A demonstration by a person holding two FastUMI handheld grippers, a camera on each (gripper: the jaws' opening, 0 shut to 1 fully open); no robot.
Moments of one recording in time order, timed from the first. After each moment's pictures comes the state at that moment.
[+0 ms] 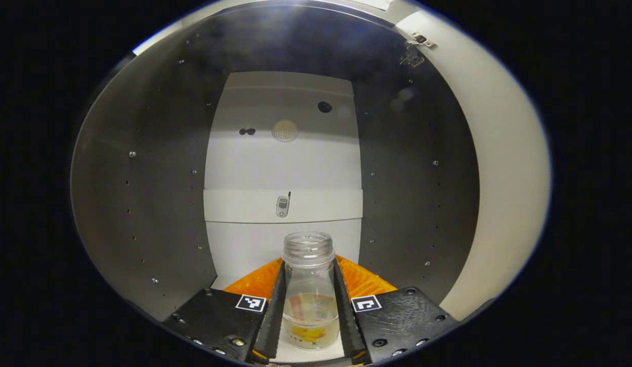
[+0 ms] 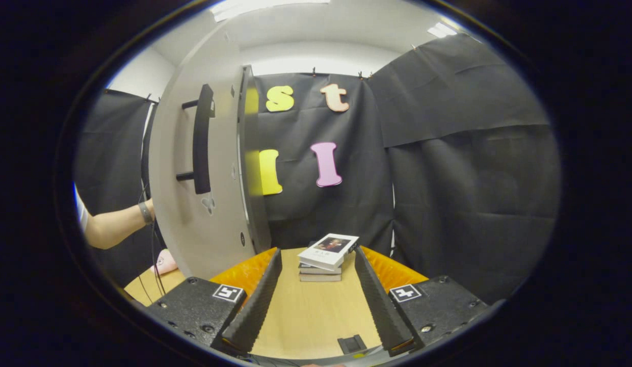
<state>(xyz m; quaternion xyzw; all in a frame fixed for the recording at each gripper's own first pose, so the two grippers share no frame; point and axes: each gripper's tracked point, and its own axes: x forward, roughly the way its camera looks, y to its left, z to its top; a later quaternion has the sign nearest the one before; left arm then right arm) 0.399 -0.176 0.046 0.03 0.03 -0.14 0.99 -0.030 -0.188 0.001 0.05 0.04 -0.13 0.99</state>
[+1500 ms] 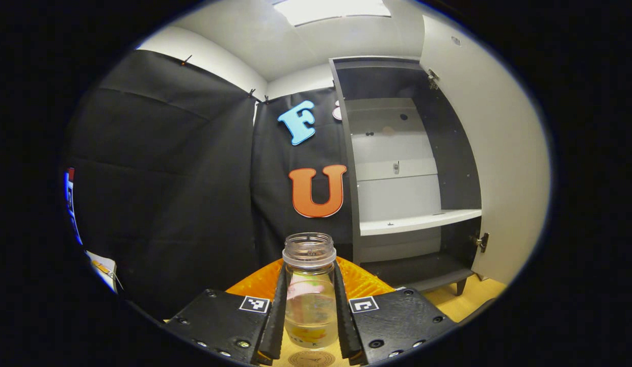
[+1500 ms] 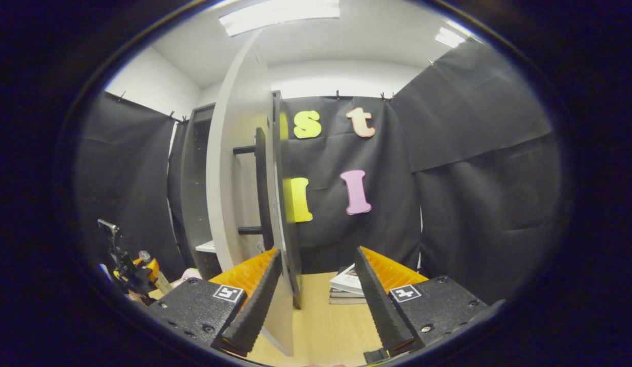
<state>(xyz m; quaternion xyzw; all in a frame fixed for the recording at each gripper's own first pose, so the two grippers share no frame) 0.108 0.077 -0.080 0.08 -0.02 0.11 0.99 -0.021 -0.129 0.060 0.03 -0.03 -0.06 1.00</state>
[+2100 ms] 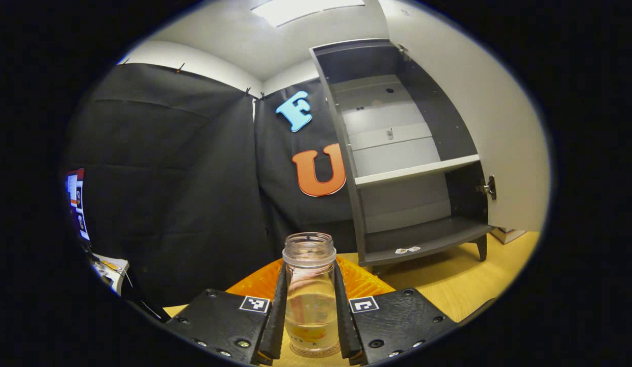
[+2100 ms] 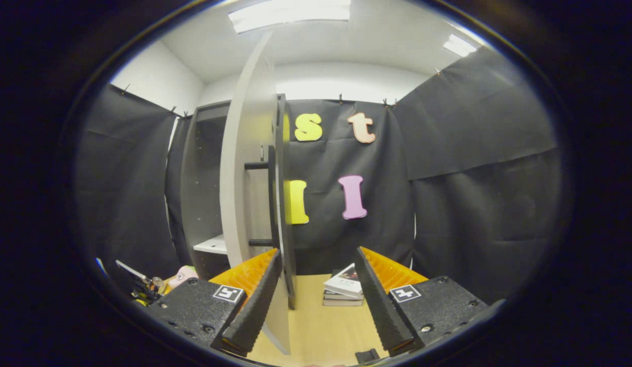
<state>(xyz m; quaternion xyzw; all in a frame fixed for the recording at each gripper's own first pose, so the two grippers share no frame) 0.098 0.065 -0.169 0.15 -0.01 0.13 0.98 -0.029 -0.116 0.083 0.00 -0.02 -0.07 1.00</state>
